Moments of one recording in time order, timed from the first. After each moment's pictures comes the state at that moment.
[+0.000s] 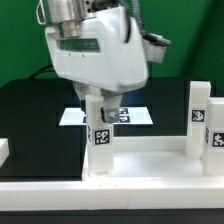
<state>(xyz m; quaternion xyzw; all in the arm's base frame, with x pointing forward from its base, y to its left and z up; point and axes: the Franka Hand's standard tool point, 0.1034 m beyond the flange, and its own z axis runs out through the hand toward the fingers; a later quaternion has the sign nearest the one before) 0.638 -0.053 0.111 -0.88 0.47 0.00 0.07</state>
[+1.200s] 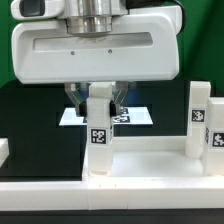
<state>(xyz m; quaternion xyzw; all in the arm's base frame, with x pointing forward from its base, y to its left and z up) 0.643 -0.055 0.114 -0.99 0.13 -0.03 0.03</state>
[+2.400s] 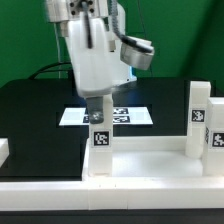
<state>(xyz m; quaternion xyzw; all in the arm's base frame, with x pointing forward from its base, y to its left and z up) 0.637 -0.058 0.112 -0.82 0.57 0.00 0.04</state>
